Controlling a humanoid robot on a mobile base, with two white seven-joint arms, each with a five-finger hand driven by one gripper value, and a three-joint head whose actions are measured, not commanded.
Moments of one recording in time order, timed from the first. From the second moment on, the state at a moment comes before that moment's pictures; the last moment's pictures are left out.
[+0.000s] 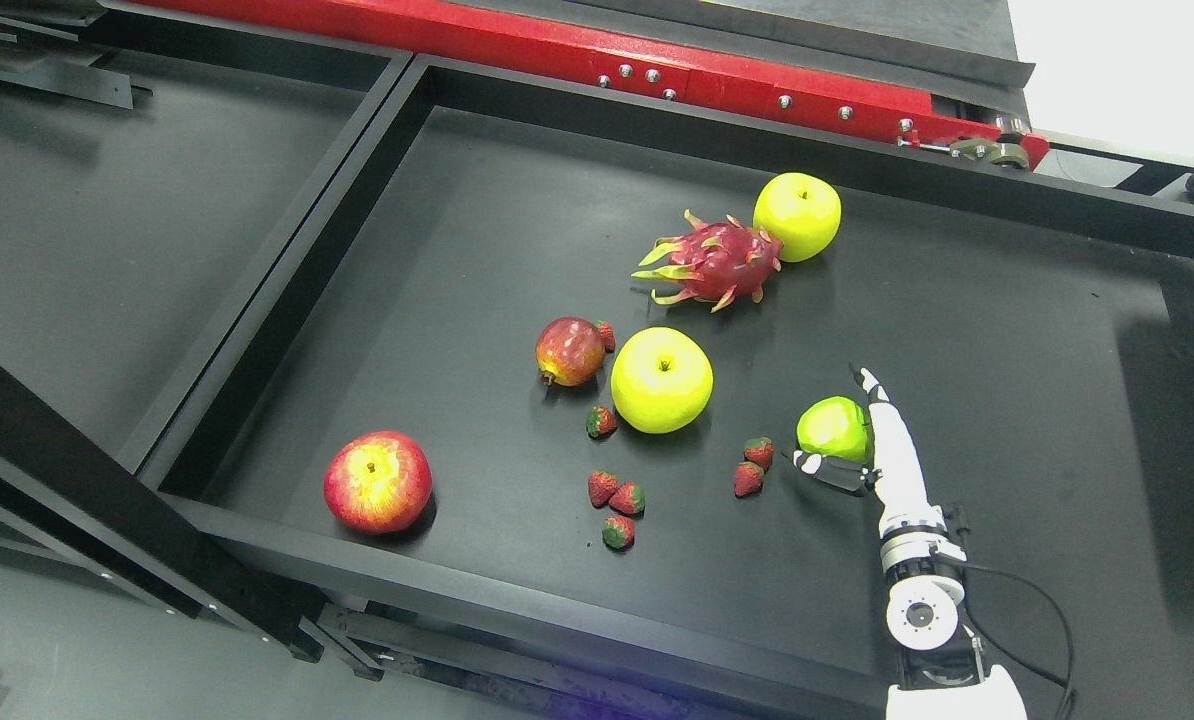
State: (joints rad) left arm -0.04 0.00 0.07 -0.10 0.04 -0.06 -0.14; right arm 0.00 0.00 -0.05 -1.50 0.62 0.05 0.08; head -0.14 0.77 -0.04
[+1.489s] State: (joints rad) left arm -0.04 0.00 0.07 -0.10 0.04 -0.06 -0.14; right arm 0.28 0.00 0.01 -1.68 0.15 -0.20 -0.12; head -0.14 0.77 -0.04
